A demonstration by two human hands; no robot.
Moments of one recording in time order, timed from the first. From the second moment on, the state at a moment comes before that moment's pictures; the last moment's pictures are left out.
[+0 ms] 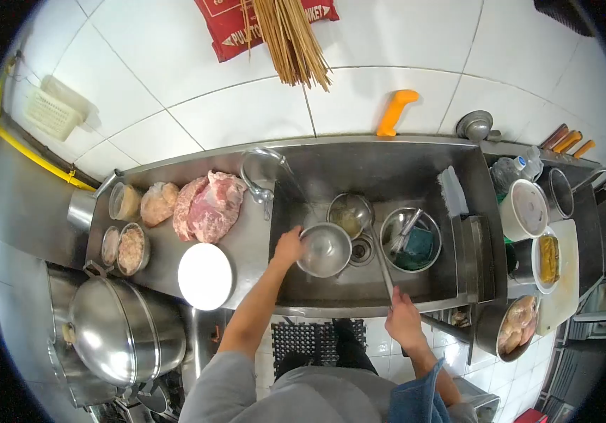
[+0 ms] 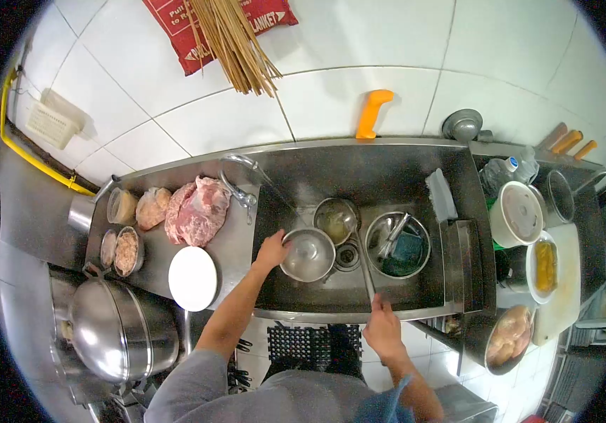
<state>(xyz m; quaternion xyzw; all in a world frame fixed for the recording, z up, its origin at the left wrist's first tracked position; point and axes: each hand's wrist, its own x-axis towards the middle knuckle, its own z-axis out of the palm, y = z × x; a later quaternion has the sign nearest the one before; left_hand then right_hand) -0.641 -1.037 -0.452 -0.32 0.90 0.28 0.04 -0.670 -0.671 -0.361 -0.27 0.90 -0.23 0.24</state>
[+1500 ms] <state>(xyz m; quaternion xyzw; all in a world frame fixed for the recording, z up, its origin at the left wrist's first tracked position) -0.713 -1.047 -0.402 -0.31 0.91 0.23 -0.12 -0.678 -0.636 -0.275 -0.08 0.61 -0.54 0.57</state>
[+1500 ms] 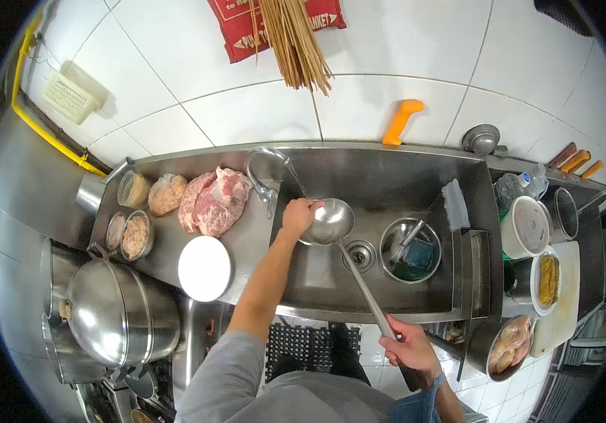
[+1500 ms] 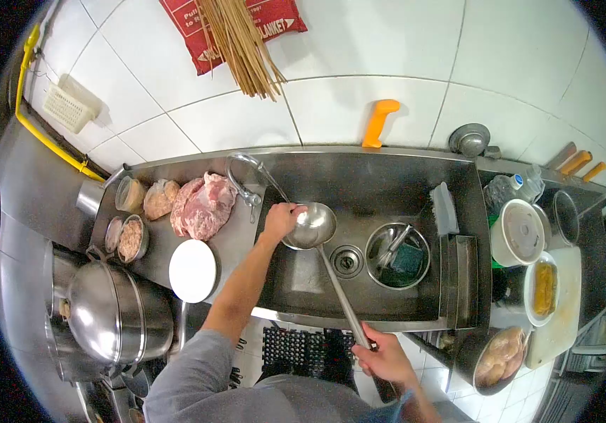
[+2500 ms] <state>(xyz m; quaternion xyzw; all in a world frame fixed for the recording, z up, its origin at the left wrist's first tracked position) -0.738 -1.081 -0.317 -0.26 0.81 0.50 -0.16 -0.645 -0.676 -0.353 -0.44 0.86 -0.23 0.04</state>
